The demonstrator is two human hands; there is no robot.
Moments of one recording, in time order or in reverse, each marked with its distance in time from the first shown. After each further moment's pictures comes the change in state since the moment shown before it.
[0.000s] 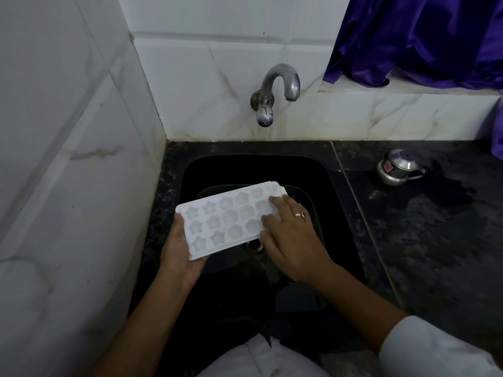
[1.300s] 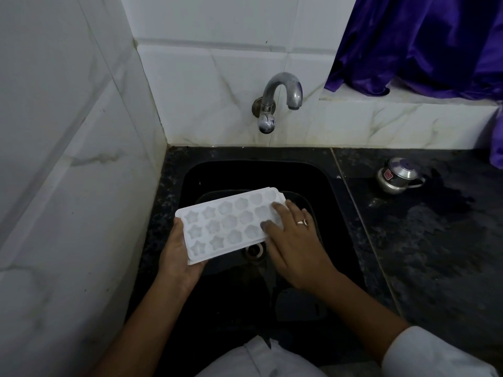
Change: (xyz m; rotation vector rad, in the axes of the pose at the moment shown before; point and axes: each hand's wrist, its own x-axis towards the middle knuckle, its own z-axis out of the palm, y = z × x) left_hand 0.014 -0.002 -0.005 -0.035 0.003 -0.017; right_hand 0.002 0.006 0.003 -0.082 -0.026 0.011
